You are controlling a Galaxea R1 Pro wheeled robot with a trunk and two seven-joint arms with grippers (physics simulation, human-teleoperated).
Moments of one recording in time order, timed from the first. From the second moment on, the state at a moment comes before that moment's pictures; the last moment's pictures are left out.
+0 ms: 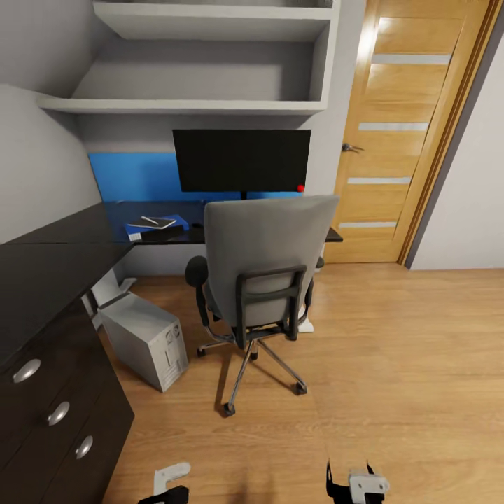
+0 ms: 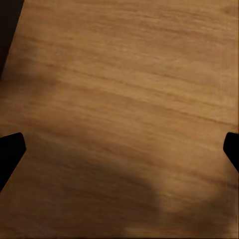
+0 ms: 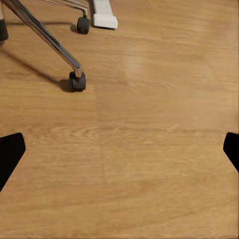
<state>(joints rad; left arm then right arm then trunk) -0.50 -0.10 -0.38 -0.02 0.58 -0.14 0.34 -0.40 0.05 0.39 0.02 -0.15 -0.82 -0.40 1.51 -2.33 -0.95</state>
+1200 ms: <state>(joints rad) -0.33 0.10 -0.39 -0.02 0.58 -0.34 0.14 -0.37 0.05 0.39 0.02 -0.15 -0.80 -0.40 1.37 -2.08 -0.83</state>
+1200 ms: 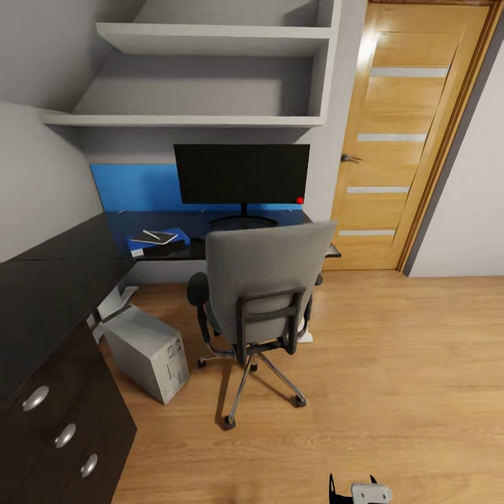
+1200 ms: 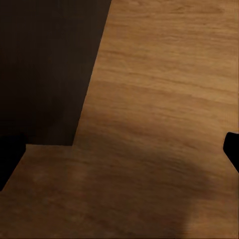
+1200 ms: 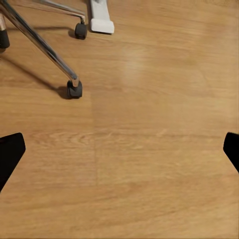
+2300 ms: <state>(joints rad) -0.33 0.10 -0.39 -0.02 0.58 -0.28 0.11 -0.37 0.05 0.39 0.02 -0.15 -0.80 -0.40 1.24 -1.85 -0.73</state>
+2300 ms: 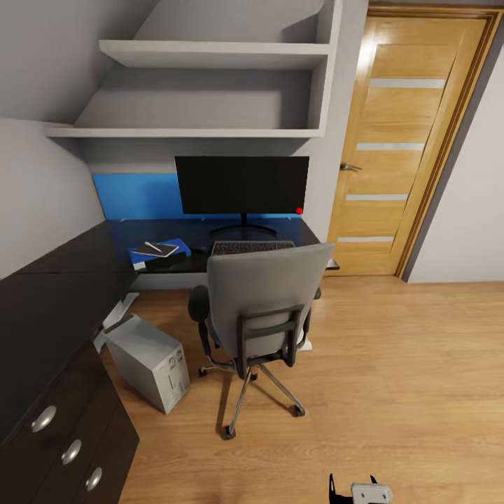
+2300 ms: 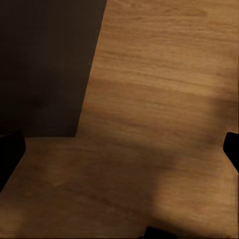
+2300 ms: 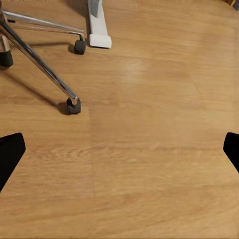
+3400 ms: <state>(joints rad) -0.33 0.07 -0.39 -0.02 0.58 -0.07 0.11 -0.37 0.05 0.39 0.02 -0.15 -0.80 -0.40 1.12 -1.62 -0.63</state>
